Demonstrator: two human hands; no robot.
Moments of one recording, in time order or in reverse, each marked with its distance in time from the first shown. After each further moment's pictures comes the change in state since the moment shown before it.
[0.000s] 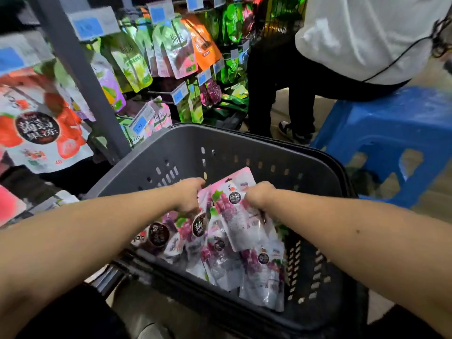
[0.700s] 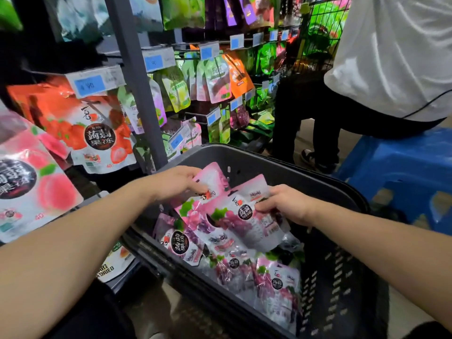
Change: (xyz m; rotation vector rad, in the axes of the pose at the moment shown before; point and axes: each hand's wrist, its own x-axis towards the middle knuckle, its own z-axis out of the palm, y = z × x) left_hand -0.069 -0.048 -0.068 -0.951 0.029 0.153; right_hand -0.020 -0.011 -0.038 0.437 -0.305 -0.381
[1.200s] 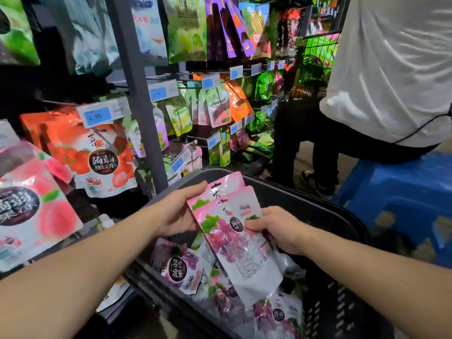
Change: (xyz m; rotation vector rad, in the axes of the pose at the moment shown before) left_hand -0.002 0.013 0.017 -0.754 0.035 -0.170; right_hand -0.001 -0.014 0.016 0.166 -0.033 0.023
